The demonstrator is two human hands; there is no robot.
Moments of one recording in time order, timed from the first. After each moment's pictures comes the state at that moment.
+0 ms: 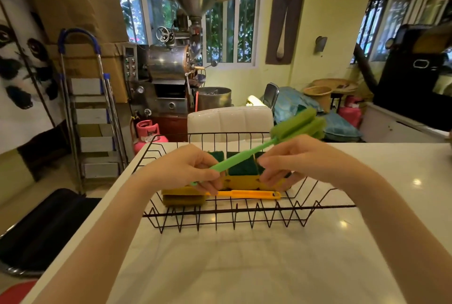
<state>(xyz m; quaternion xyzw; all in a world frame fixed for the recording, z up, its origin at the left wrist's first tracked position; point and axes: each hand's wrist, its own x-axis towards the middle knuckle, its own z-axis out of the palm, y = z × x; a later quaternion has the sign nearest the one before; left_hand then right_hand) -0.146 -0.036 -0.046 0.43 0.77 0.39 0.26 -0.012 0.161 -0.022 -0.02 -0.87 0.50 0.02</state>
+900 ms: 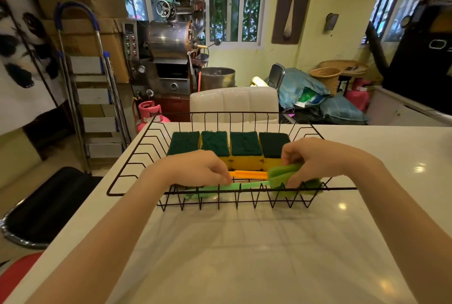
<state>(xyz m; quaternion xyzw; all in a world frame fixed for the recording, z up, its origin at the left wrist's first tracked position) -0.141 -0.021 -0.071 0.50 0.83 0.13 0.23 -0.030 0.197 -0.055 -0.06 -0.98 0.16 -0.11</state>
